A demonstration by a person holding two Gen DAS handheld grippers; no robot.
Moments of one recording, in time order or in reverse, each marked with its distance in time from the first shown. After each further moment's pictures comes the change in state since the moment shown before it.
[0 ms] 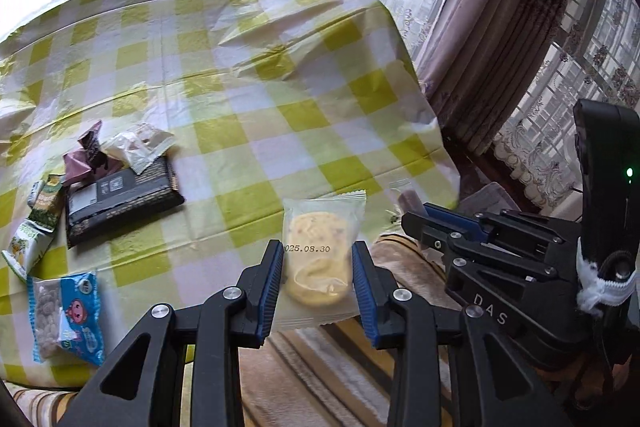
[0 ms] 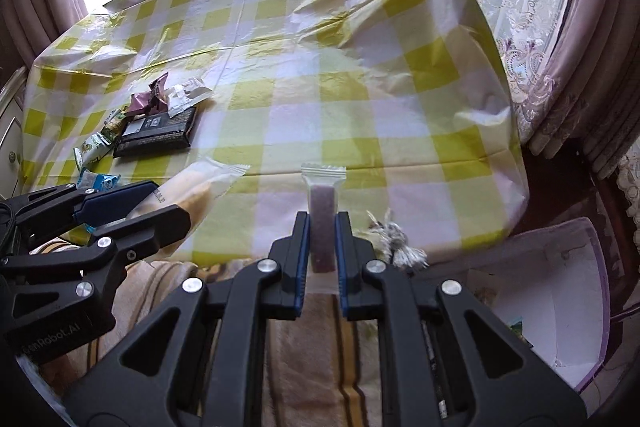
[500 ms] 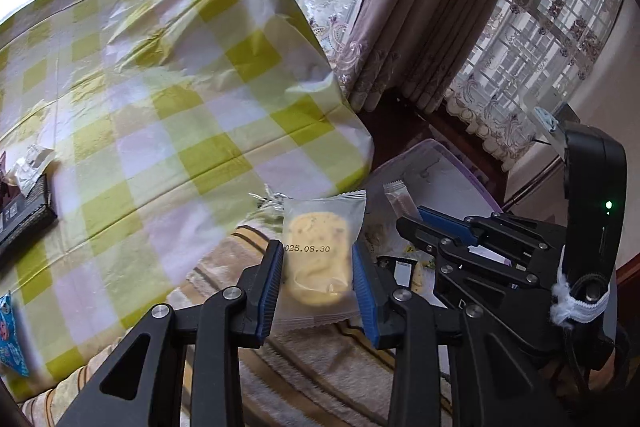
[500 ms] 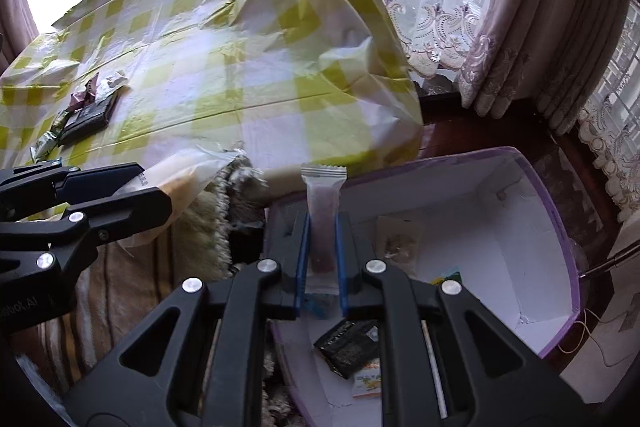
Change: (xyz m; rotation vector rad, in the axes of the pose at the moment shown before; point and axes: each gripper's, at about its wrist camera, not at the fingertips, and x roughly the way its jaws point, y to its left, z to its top) left arm 0.042 -0.097 -0.004 0.144 0.109 -0.143; right arm -0.024 -0.098 -0.059 0.128 0.027 -0.144
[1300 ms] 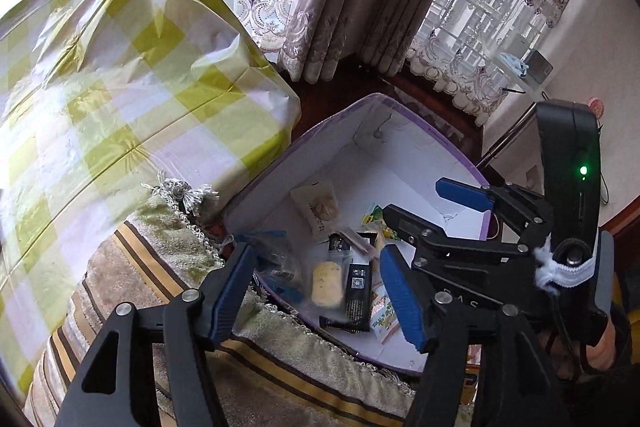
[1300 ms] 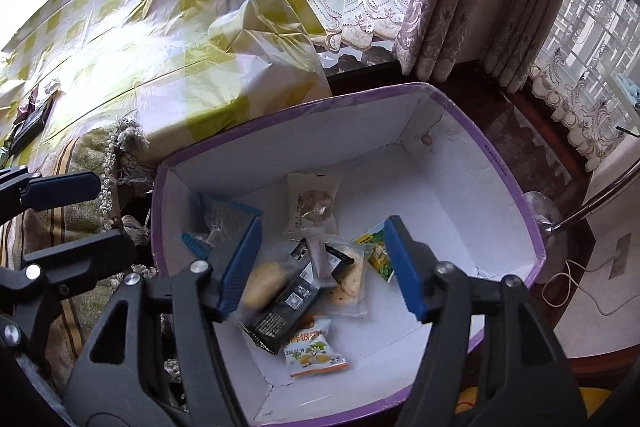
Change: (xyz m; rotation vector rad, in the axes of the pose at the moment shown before) left arm 0.032 -0.058 -0.012 0.130 0.077 -0.076; right arm 0.001 -0.064 -0.037 0.112 0.036 -0.153
